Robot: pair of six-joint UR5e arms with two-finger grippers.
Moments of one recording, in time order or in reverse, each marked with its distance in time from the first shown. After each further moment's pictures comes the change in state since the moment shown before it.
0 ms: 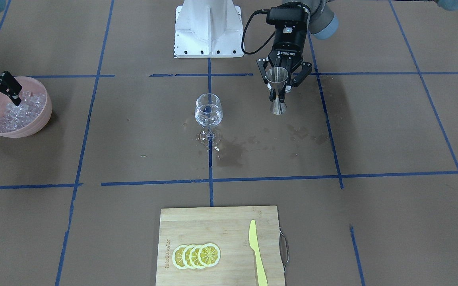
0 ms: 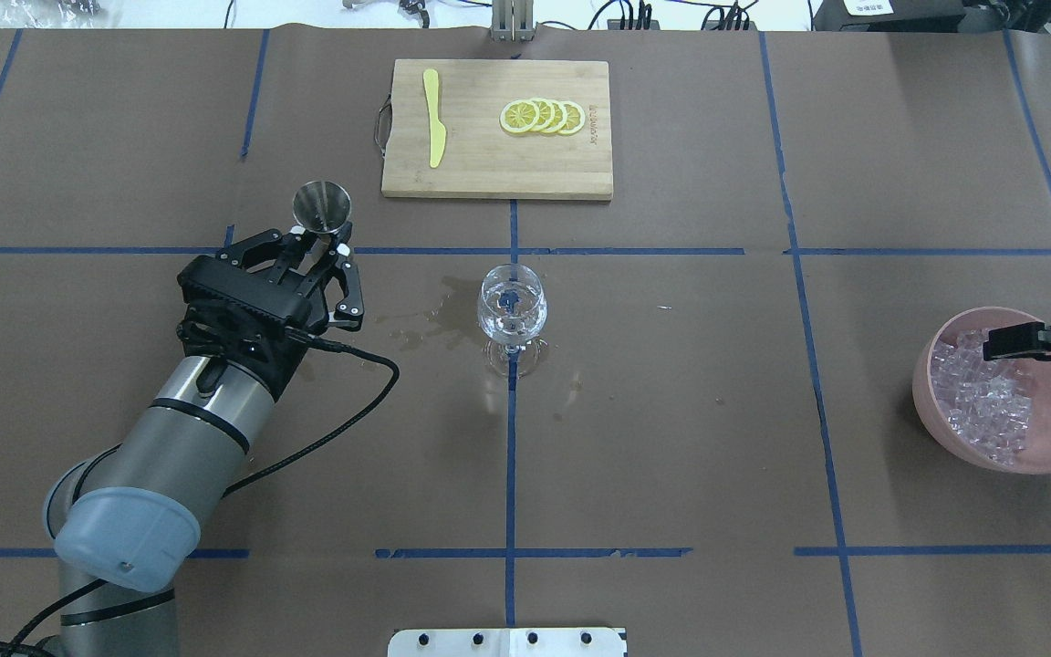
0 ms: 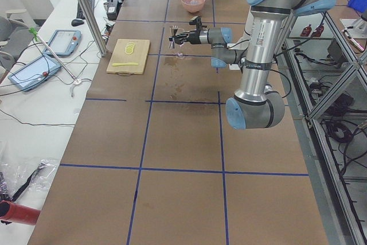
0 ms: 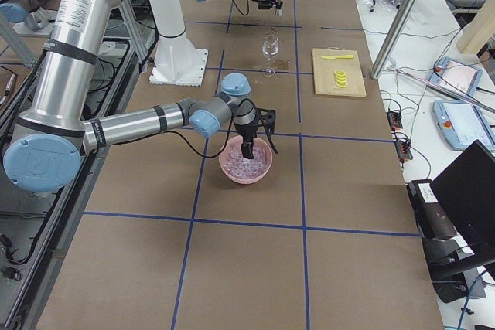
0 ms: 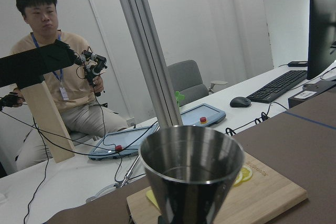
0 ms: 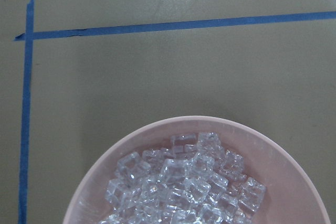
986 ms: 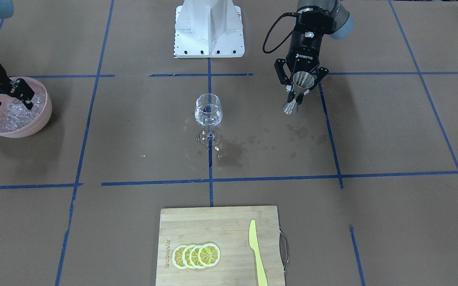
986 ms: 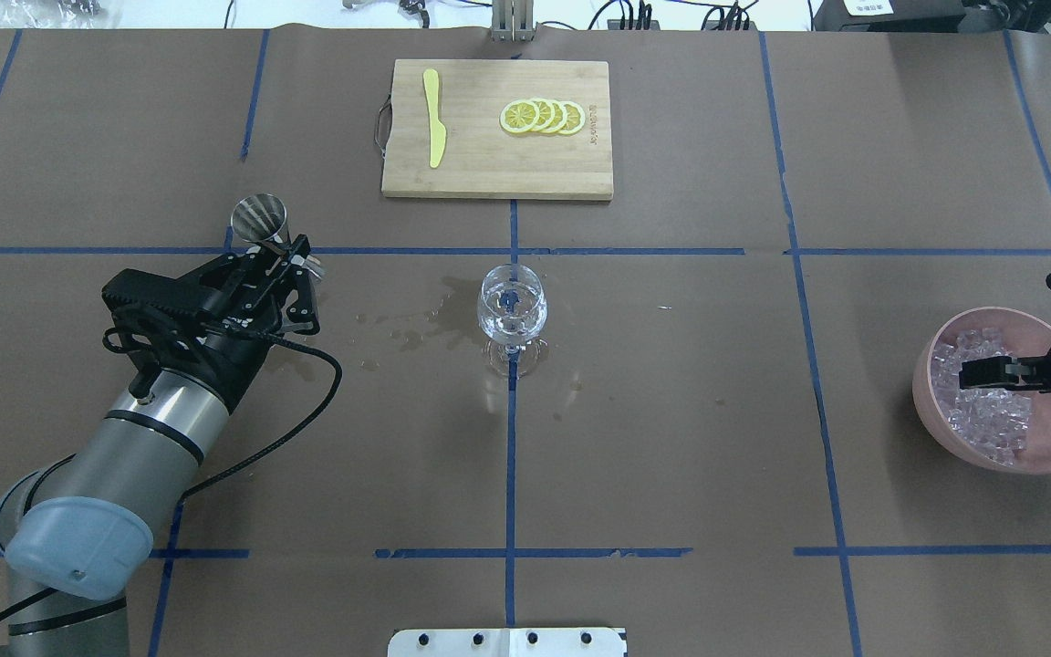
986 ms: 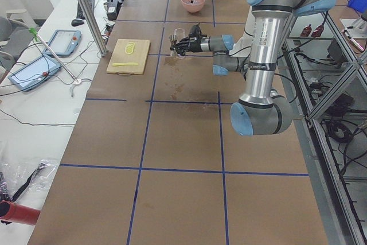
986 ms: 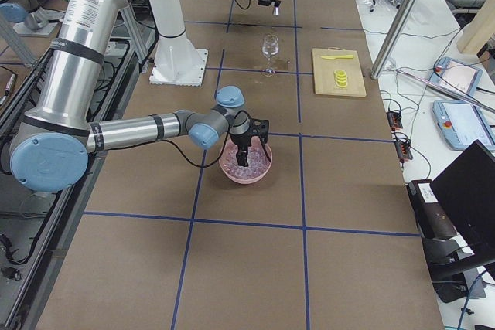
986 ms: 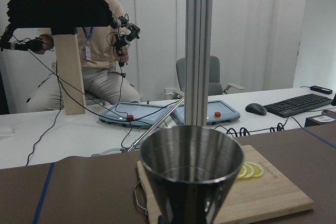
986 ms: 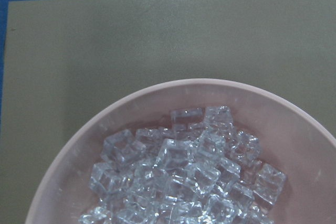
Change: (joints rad) left arm 0.001 0.093 -0.018 -0.016 -0.006 -0.309; right arm -0.108 -0.009 -0.063 0.083 -0.063 0.068
